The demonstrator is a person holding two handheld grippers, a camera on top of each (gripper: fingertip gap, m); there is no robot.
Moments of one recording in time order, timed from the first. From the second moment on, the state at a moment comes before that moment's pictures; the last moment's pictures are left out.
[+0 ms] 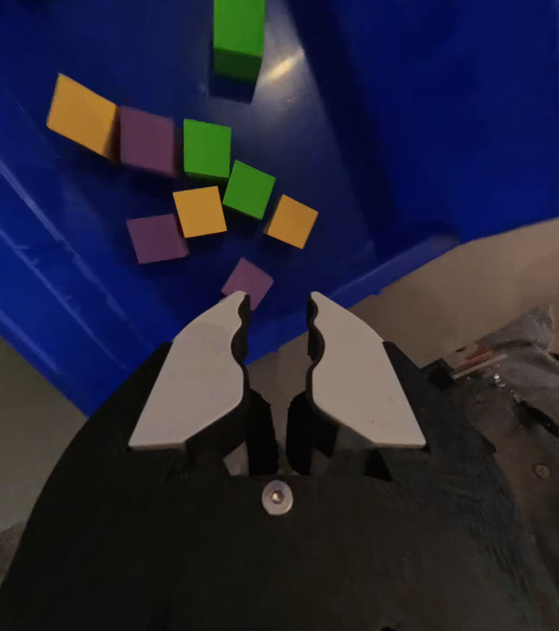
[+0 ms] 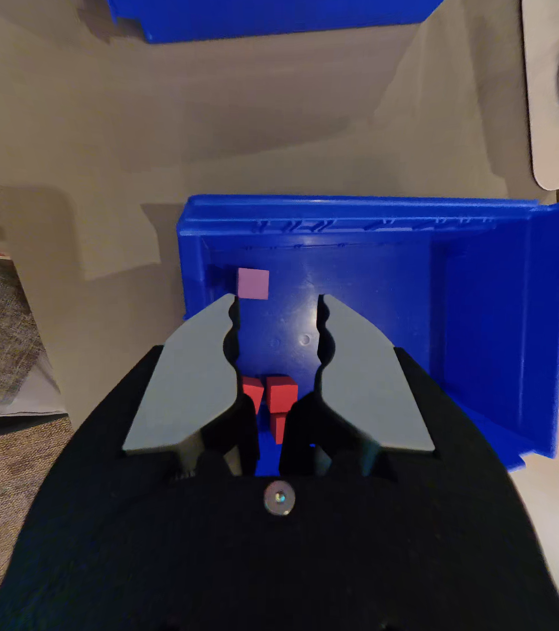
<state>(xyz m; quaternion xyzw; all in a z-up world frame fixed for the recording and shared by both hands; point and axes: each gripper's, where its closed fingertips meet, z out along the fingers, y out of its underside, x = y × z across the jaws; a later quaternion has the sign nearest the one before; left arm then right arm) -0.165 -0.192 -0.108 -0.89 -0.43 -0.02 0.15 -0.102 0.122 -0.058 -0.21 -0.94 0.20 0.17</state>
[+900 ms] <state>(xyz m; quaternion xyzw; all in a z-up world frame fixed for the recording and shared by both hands) -0.166 -0.200 -0.157 -0.77 -0.62 -0.08 0.10 -0.095 0.116 -0.079 -0.16 -0.93 0.26 0.19</state>
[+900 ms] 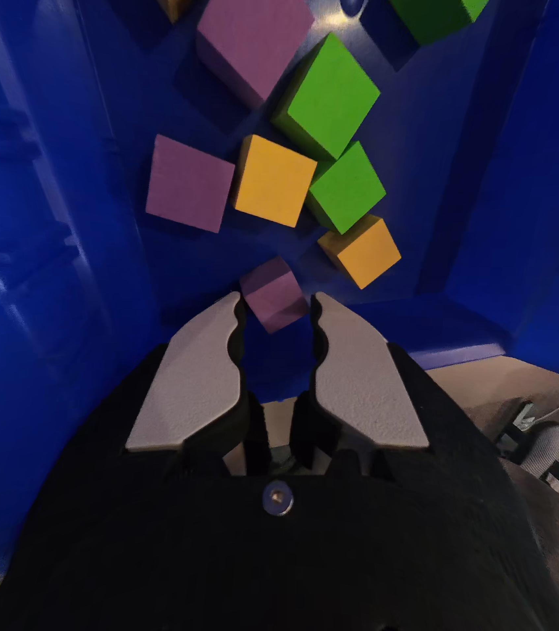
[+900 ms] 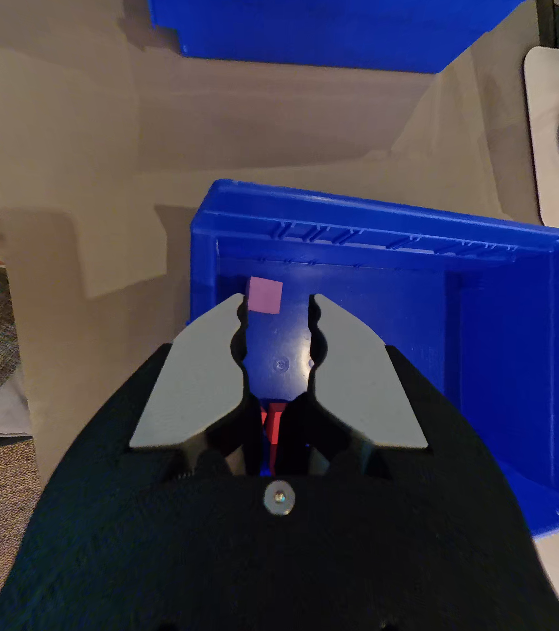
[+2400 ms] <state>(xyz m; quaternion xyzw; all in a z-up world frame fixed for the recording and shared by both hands) -0.075 -0.076 0.058 -0.58 -0.19 -0.52 0.59 -0.087 -0.077 0.051 -0.09 -0.74 0.60 0.28</state>
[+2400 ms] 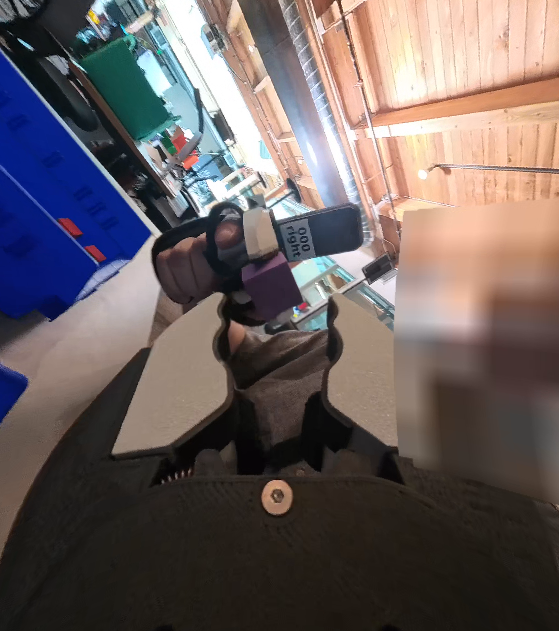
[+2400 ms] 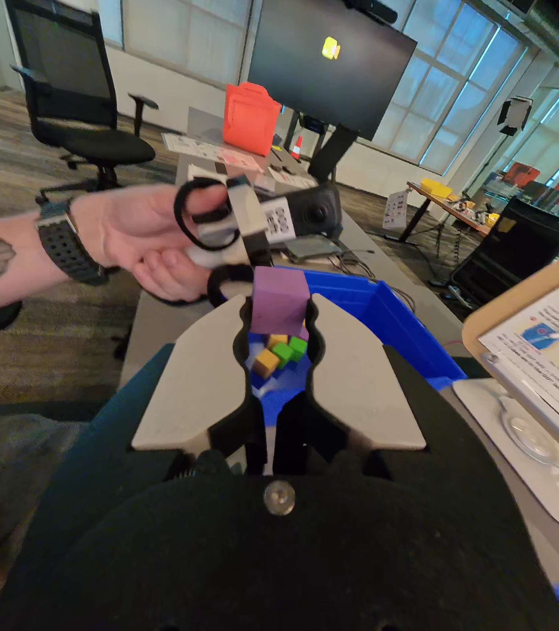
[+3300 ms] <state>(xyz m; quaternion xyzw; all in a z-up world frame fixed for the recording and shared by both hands) -0.122 -0.122 0.058 -0.69 -0.26 -0.26 0.62 -0.088 0.134 -0.155 -0.19 -0.98 0.04 -0.02</state>
